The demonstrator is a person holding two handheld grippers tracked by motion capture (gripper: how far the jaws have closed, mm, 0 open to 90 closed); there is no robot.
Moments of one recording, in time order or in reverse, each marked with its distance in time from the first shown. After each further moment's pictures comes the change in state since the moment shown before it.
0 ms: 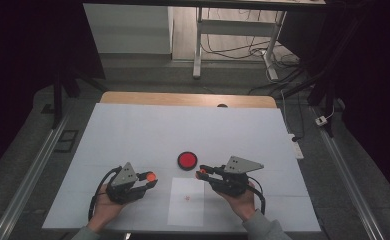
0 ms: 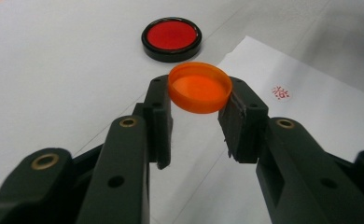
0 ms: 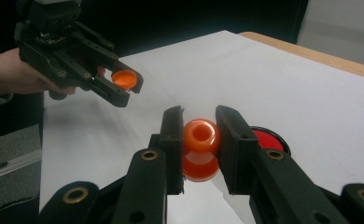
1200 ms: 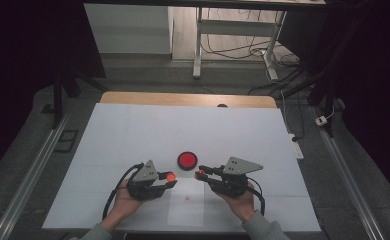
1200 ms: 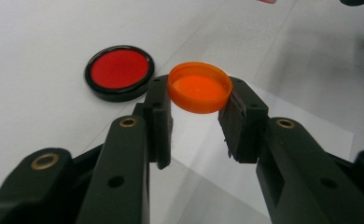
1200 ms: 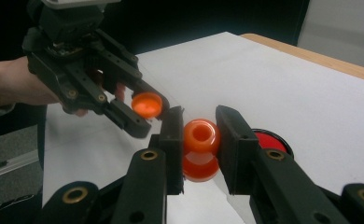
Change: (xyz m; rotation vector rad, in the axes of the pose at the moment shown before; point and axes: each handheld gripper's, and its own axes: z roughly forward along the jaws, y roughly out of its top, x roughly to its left) left arm -0.019 0.030 0.038 0.002 -0.122 0.058; right arm 0.004 0.002 0.000 -0.001 0.001 -0.010
